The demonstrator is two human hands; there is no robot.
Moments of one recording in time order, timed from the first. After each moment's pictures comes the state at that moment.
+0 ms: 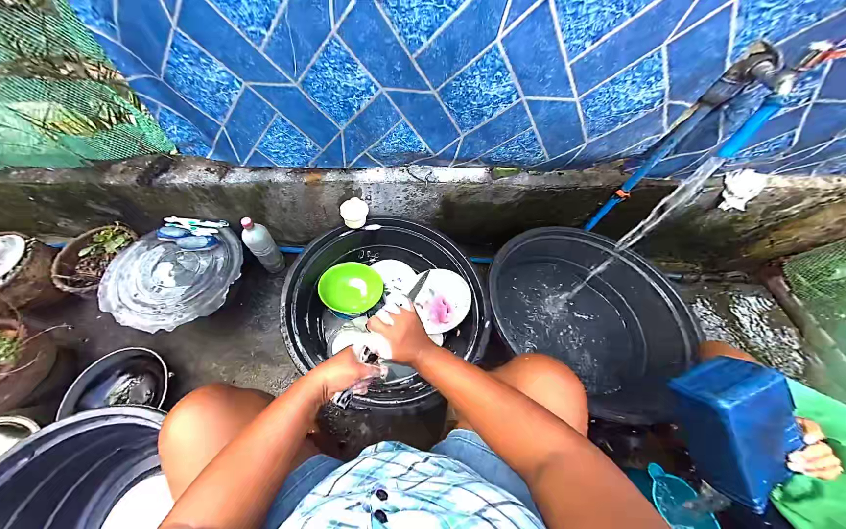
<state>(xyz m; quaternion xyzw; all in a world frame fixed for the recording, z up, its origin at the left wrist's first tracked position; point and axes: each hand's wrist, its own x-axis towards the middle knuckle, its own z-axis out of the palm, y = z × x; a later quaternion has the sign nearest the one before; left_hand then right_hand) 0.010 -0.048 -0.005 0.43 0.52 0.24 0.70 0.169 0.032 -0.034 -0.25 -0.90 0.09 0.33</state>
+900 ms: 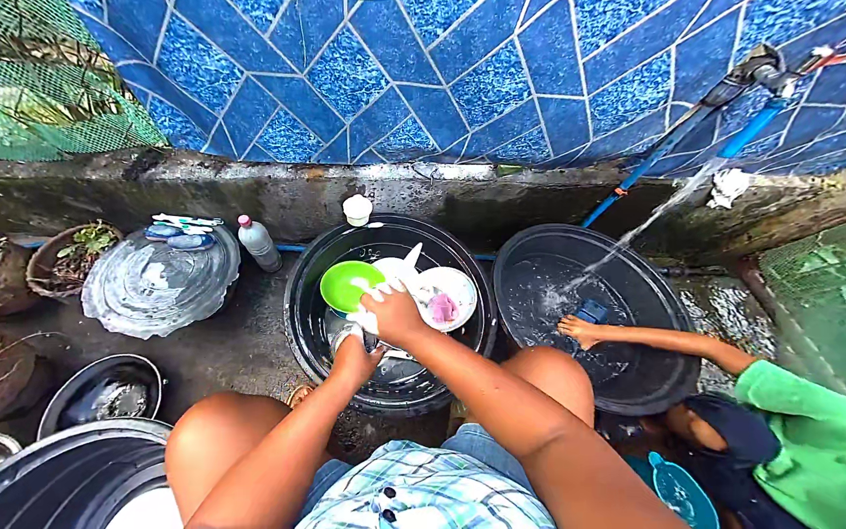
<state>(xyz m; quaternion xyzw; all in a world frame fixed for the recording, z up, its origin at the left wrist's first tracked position) 0.007 -0.027 -0.025 0.54 0.72 0.17 0.41 0.121 0.052 -0.002 -0.36 -0.90 0.15 0.16</state>
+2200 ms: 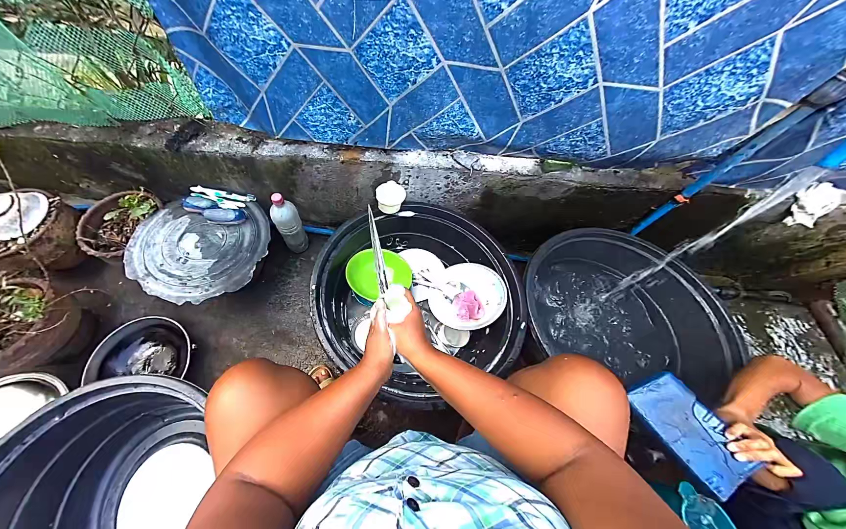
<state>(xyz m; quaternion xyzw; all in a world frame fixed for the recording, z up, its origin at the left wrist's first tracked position) 0.030 -0.032 -0.035 0.24 0.58 0.57 0.53 0.087 0.010 -0.020 -0.53 -0.61 0.50 0.31</state>
